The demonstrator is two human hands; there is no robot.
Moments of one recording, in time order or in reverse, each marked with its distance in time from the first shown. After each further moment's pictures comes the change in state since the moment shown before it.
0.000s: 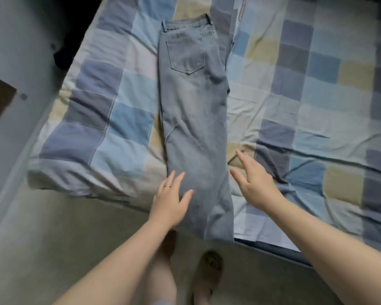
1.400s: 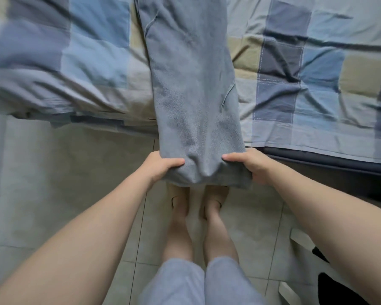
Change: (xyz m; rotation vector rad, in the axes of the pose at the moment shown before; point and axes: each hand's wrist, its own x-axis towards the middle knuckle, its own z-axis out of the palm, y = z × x) left_hand -0.097 -0.109 0.058 -0.639 -0.320 -0.490; right_hand -0.132 0.082 0.180 1.015 -0.394 0.653
